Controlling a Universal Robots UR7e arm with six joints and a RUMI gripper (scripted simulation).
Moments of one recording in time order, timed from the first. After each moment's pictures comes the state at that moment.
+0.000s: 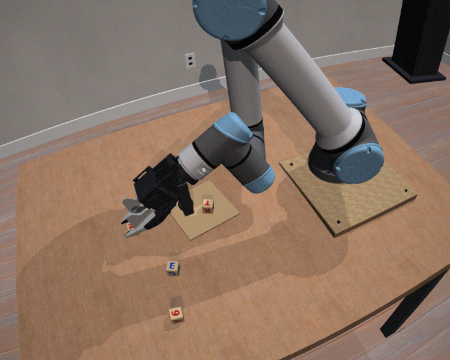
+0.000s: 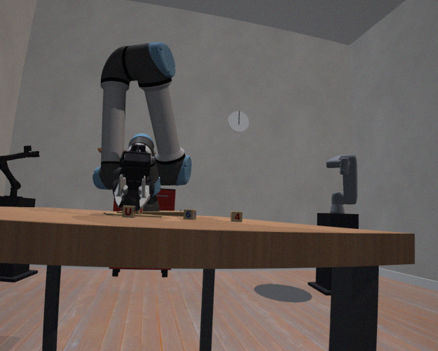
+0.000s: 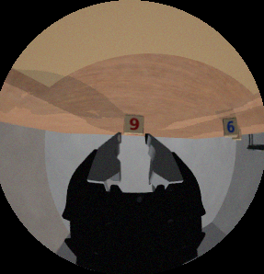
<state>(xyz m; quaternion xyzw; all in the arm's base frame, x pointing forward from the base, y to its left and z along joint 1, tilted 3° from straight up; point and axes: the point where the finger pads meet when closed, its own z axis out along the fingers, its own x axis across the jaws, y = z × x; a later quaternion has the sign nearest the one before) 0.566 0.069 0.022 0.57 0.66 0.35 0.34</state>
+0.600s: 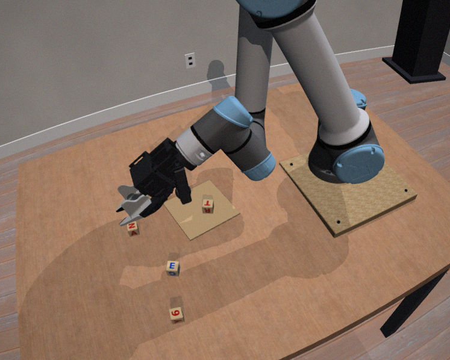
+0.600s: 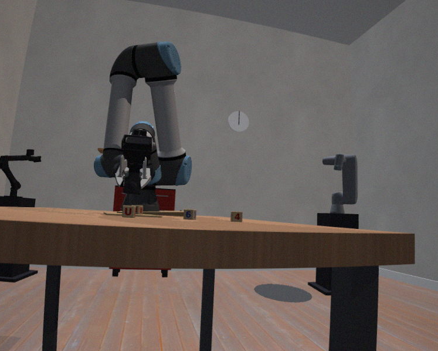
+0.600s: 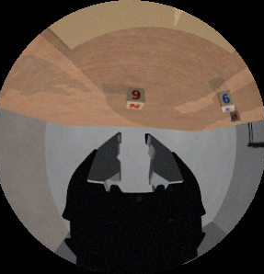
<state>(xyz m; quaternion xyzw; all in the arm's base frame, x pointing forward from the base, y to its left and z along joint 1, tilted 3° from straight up) 0.566 0.070 0.065 0.57 0.66 0.35 0.34</state>
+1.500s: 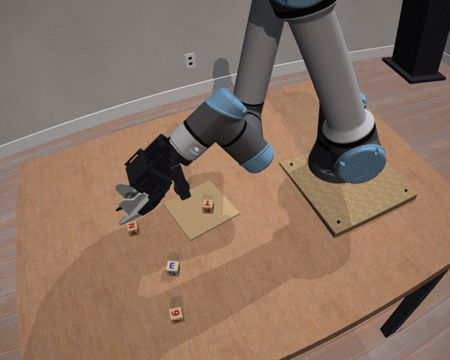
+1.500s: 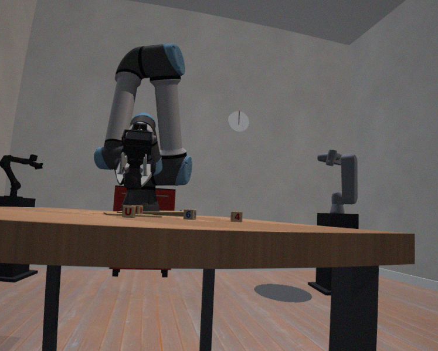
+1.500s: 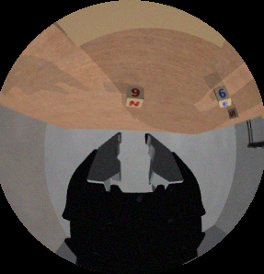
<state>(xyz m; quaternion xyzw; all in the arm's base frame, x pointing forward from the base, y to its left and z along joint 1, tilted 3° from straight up) 0.566 0.070 0.070 0.58 0.67 0.33 0.32</state>
